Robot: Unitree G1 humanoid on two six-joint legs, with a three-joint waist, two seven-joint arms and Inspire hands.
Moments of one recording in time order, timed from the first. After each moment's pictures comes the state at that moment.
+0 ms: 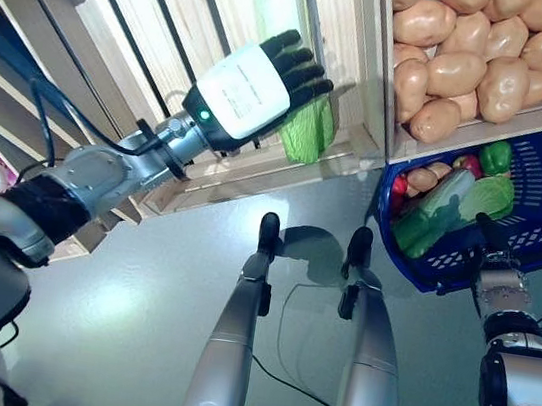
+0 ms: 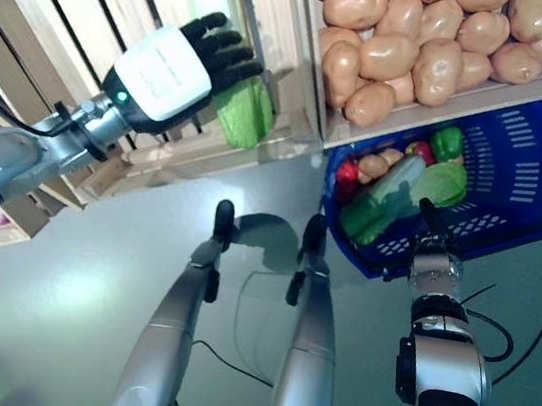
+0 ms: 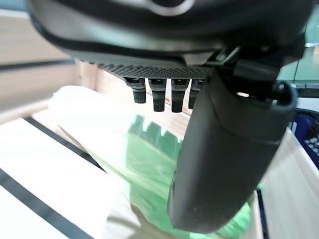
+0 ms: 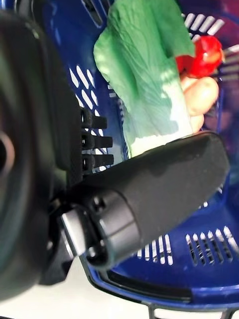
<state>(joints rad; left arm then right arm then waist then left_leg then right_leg) -1.12 1.00 -1.04 0.44 0.85 -0.19 0.66 -0.81 -0.55 -0.02 1.20 1.42 -0.05 -0.37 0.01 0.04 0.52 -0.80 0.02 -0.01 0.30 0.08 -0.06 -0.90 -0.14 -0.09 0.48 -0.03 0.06</state>
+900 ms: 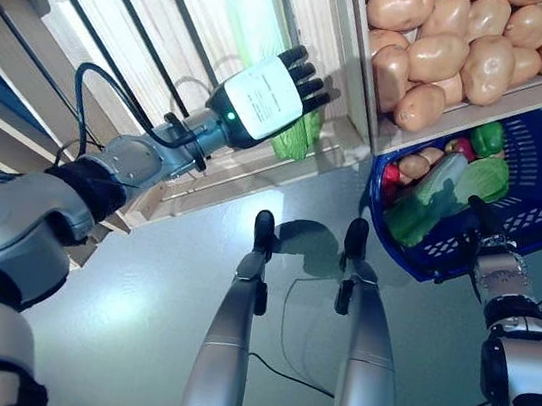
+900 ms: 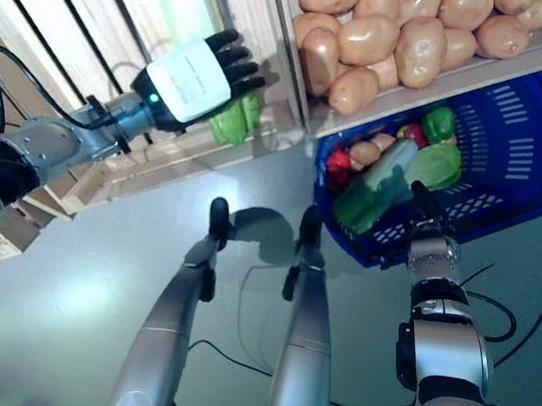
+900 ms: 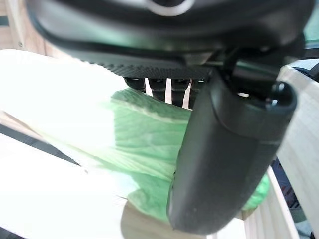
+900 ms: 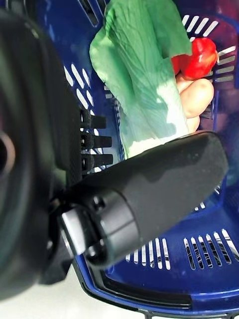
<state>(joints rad) -1.27 0.84 -1.21 0.69 0.89 -0.11 0.64 -0.90 -0.55 0.03 1.23 1.42 -0.02 -0.33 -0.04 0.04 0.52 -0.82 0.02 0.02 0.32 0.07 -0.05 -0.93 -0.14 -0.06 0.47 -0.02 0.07</state>
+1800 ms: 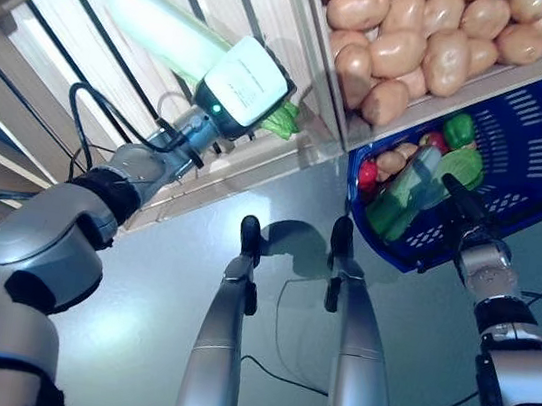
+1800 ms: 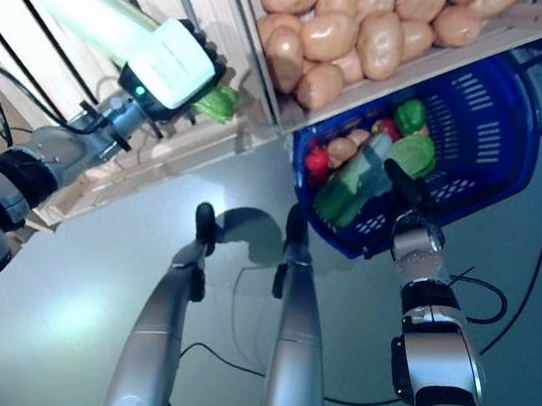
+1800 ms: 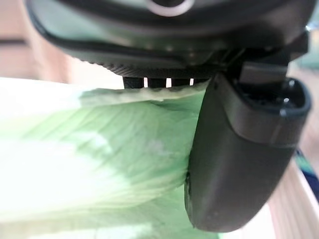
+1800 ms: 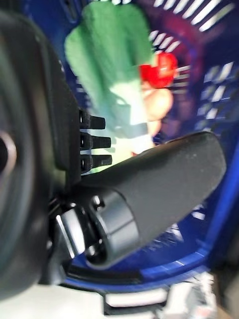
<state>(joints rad) -1.16 0.75 -0.99 0.88 0.85 -0.12 0.88 -0.77 -0.53 0.17 0.91 1.42 -0.03 -0.24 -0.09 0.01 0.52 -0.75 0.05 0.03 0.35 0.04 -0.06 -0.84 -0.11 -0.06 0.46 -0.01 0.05</state>
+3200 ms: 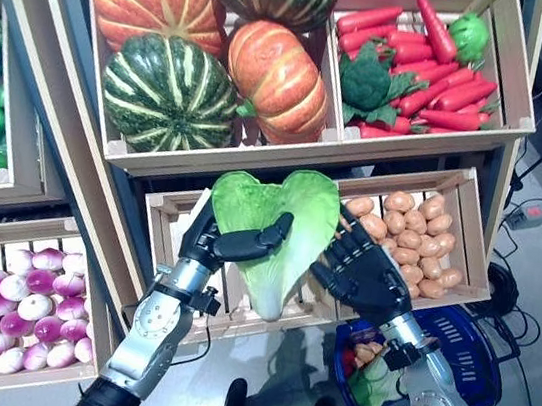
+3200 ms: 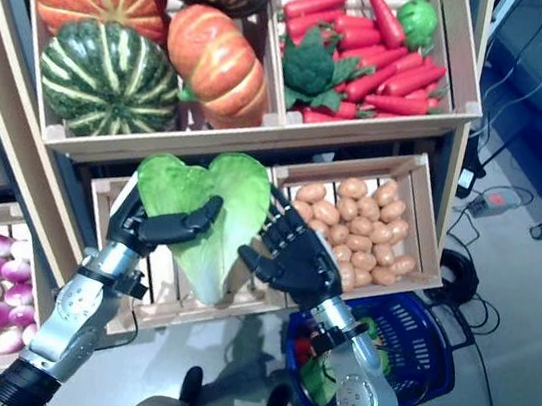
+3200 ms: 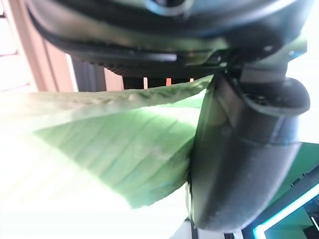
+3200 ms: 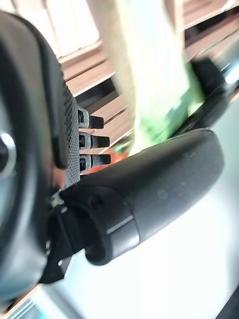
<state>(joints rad) -0.04 0.40 -0.27 -0.02 -0.52 -0.31 -0.06 0.03 -0.38 0.23 -0.01 0.92 -0.05 0.53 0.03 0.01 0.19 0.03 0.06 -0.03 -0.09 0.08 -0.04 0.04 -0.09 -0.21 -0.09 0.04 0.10</state>
